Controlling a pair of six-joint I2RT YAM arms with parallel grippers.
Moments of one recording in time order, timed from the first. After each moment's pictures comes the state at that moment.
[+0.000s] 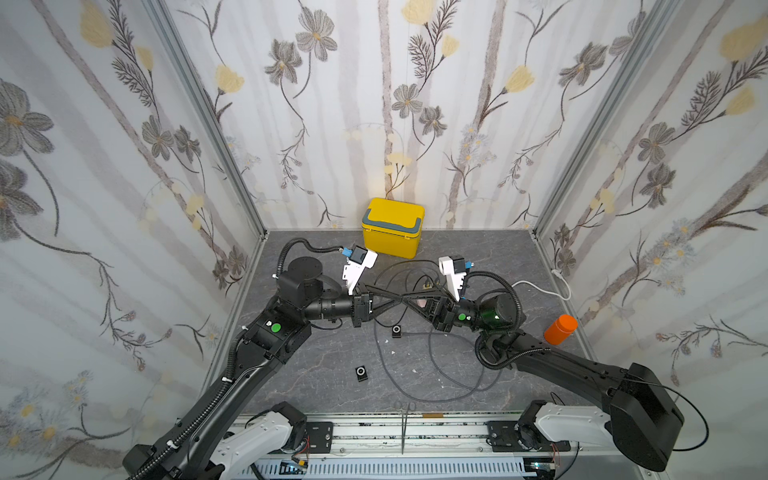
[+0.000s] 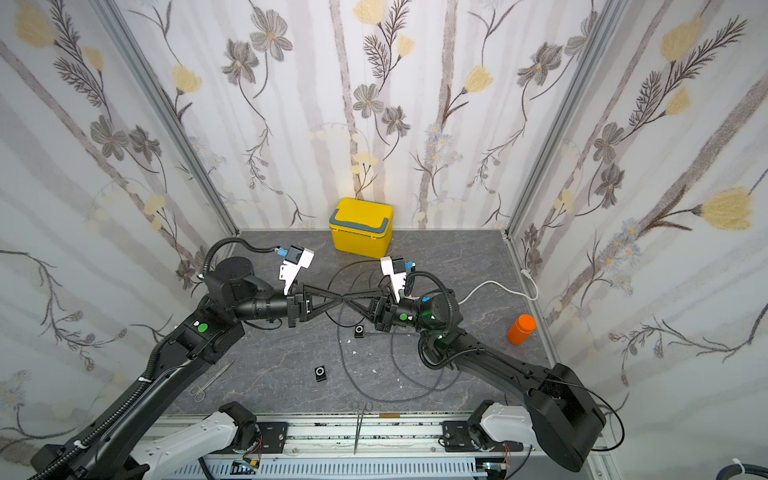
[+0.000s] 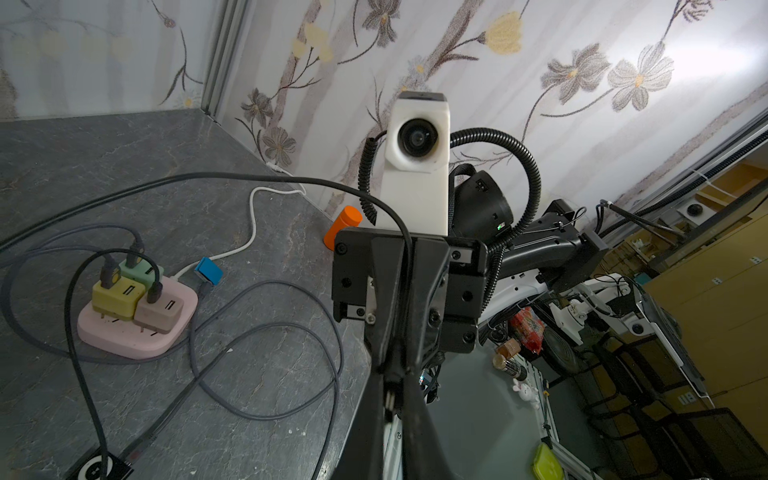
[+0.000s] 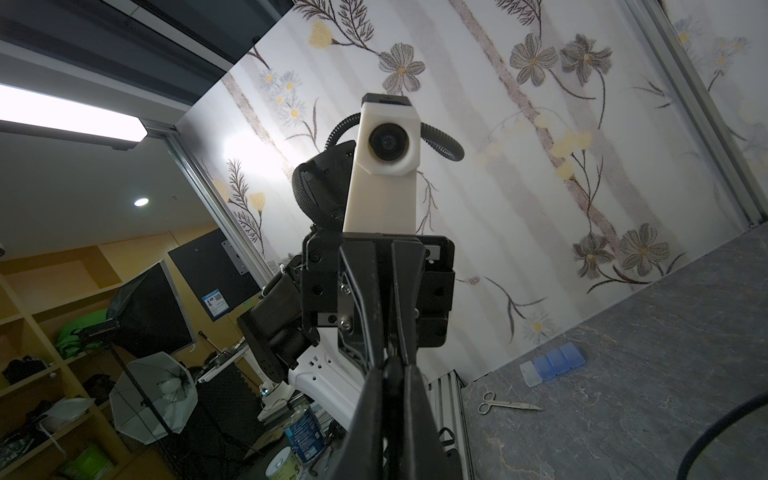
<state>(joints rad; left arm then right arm) -0.56 0.98 1.07 -0.27 0.85 -0.49 0.77 1.25 0.69 1.04 -0.75 0.94</state>
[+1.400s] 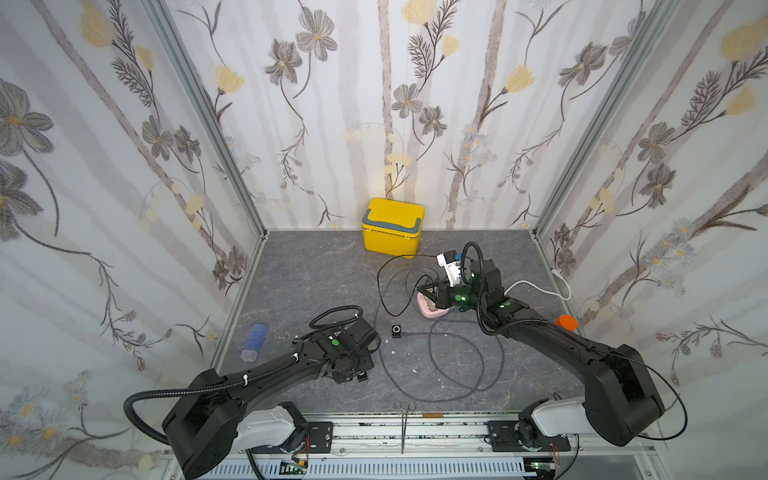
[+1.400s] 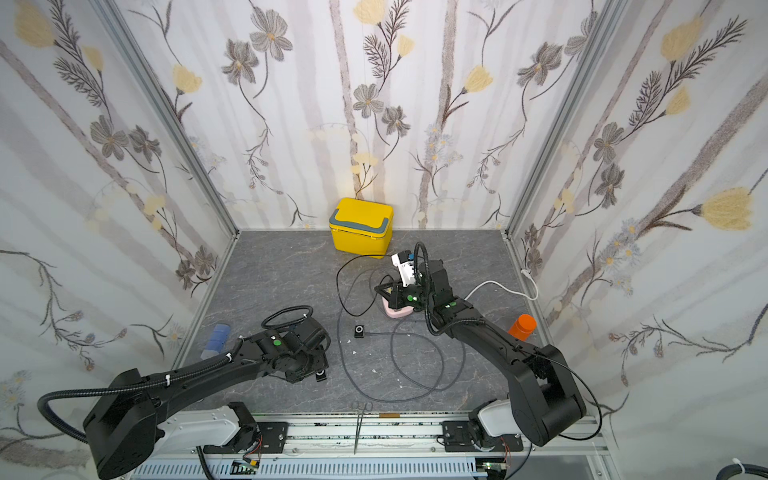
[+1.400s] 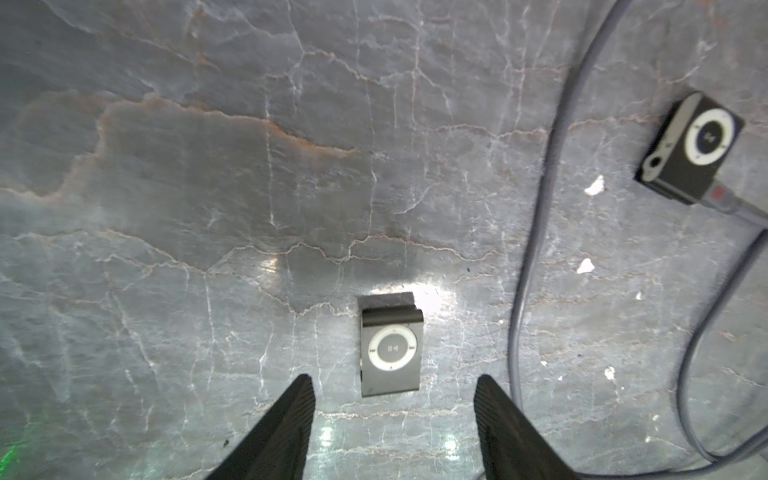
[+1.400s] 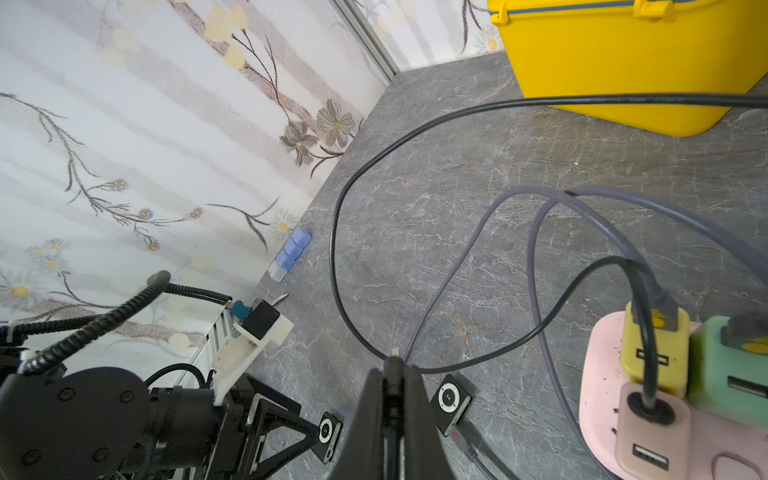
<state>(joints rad) -0.82 1.24 0.67 -0.73 -0.03 -1.18 0.49 1.39 0.85 0.13 -0.57 0.45</state>
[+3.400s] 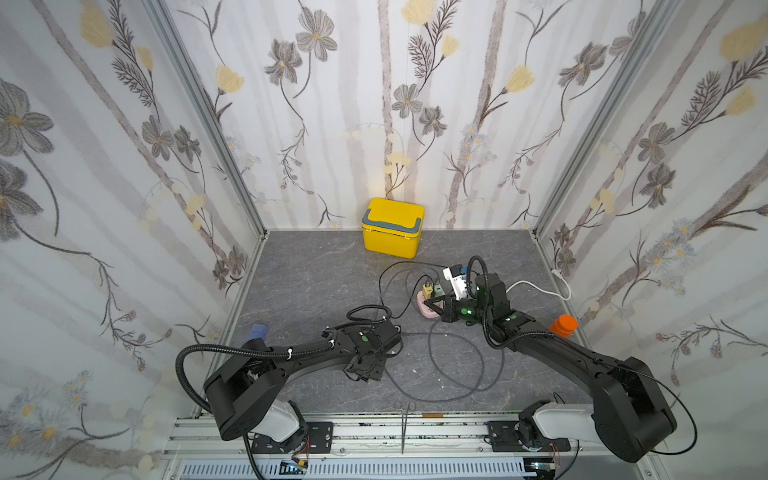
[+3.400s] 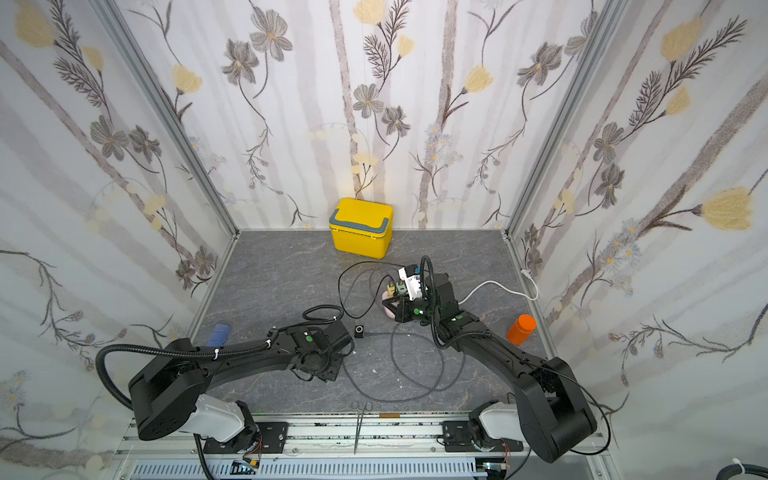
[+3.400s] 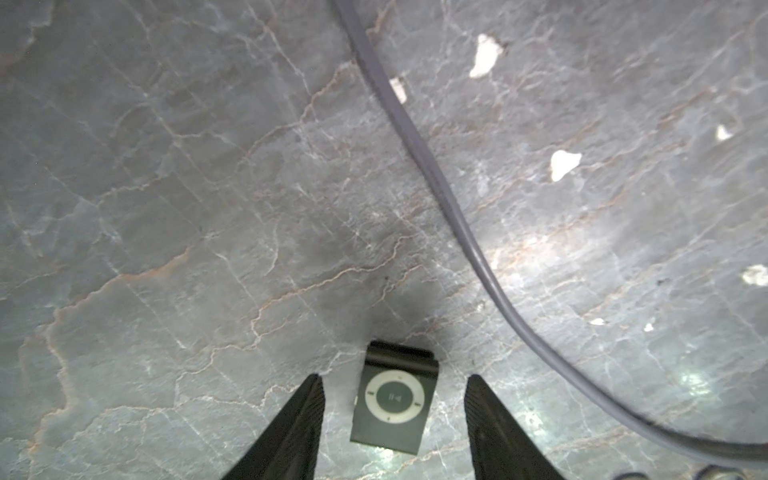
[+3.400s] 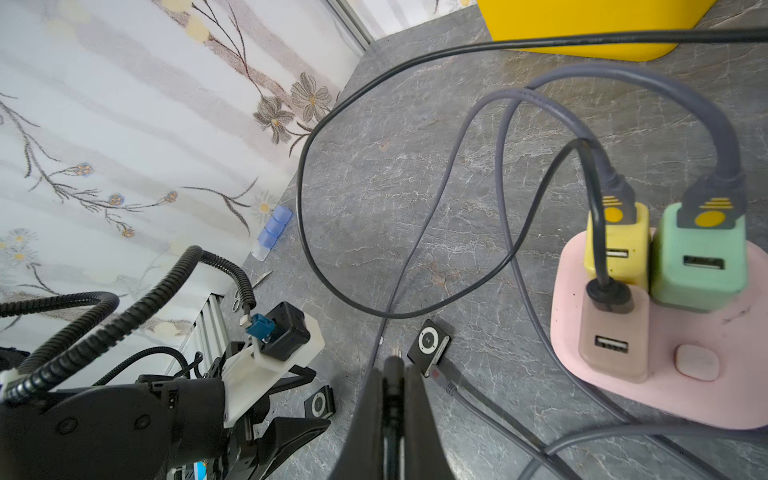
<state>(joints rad) -0.95 1.47 0.78 -0.73 -0.12 -0.63 0.49 1.31 0.71 0.11 -0.54 0.46</state>
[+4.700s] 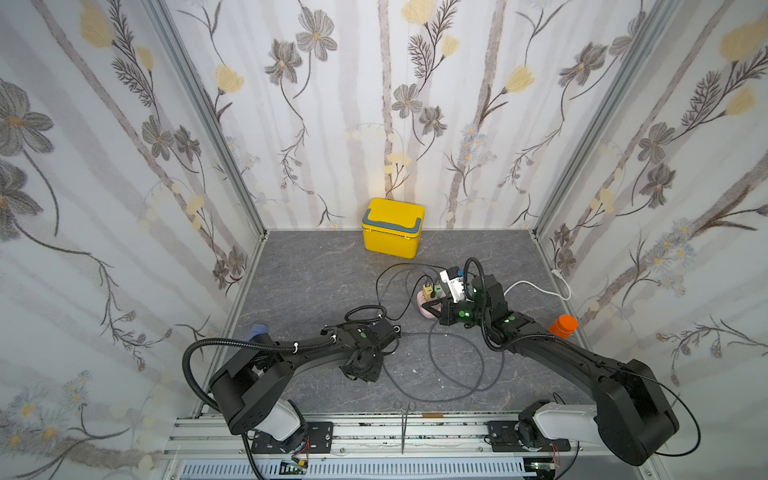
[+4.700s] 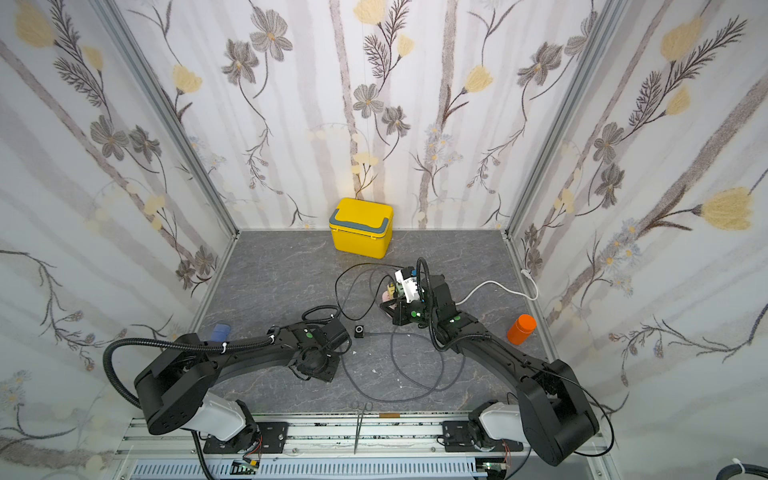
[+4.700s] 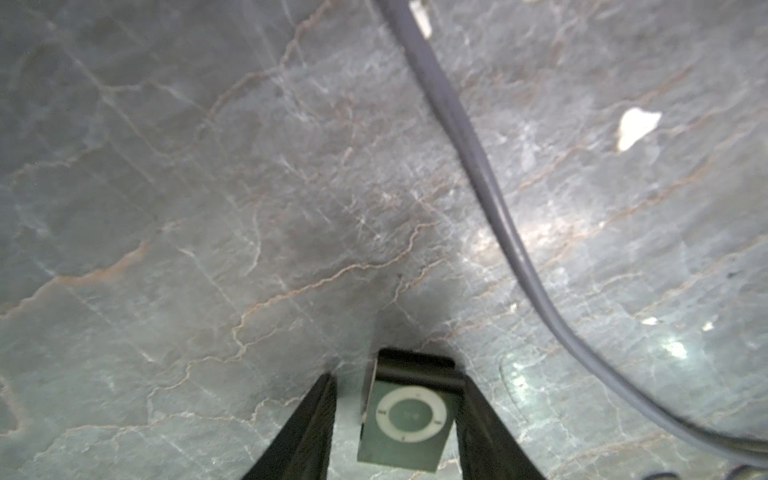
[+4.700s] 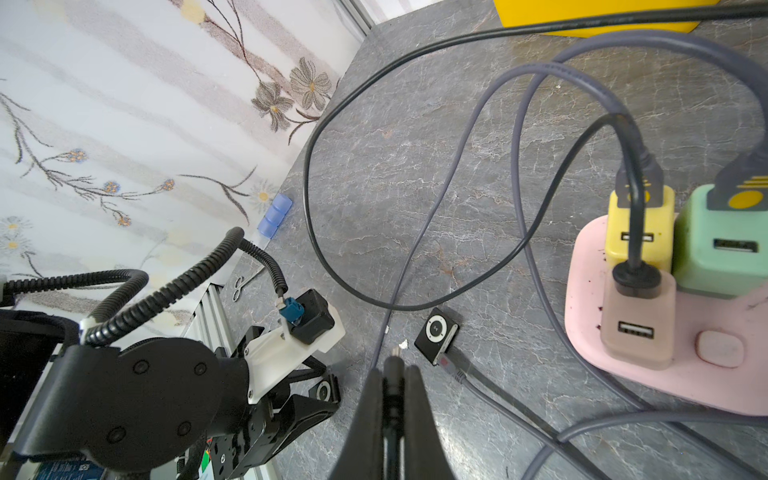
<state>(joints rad) -0.89 1.52 0.78 -0.73 -0.04 -0.58 0.52 1.30 0.72 0.07 -0.52 0.46</state>
